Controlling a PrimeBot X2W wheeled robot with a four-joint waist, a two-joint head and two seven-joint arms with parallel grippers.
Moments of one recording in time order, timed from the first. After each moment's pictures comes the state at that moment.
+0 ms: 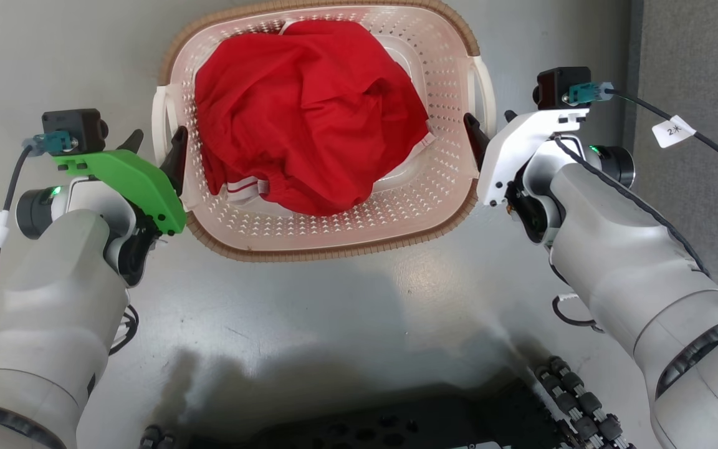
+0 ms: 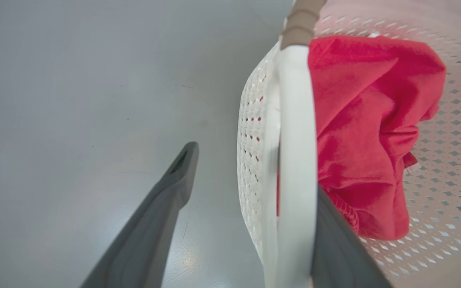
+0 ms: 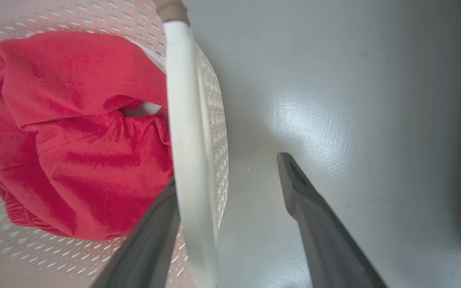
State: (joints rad) left arm -0.95 0.17 -0.83 1.09 -1.04 -0.13 -0.16; right arm -0.98 -0.05 0.89 1.15 0.93 -0.07 -0.07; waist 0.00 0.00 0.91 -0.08
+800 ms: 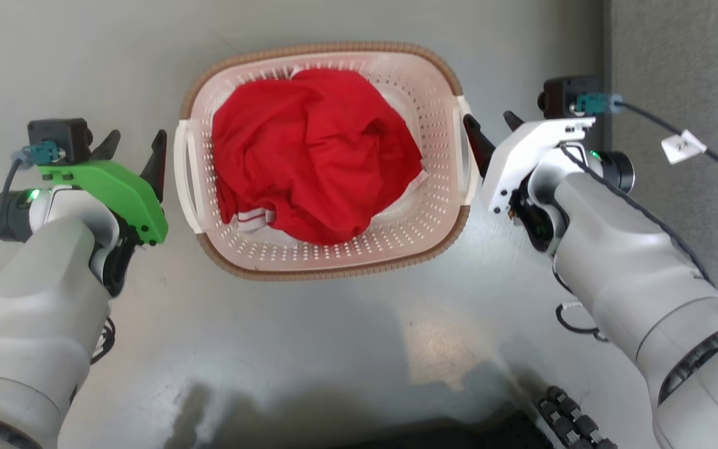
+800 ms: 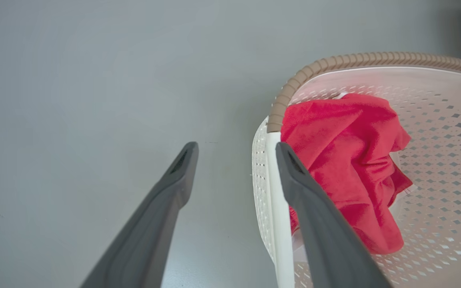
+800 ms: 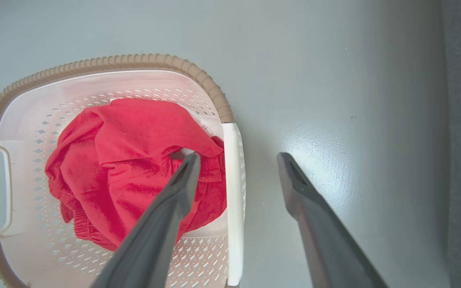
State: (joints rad) left arm -0.94 0.22 -0.89 1.09 -1.00 -0.13 -0.24; right arm -0.96 -0.06 0.91 1.15 0.96 0.00 -0.14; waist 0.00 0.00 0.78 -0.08
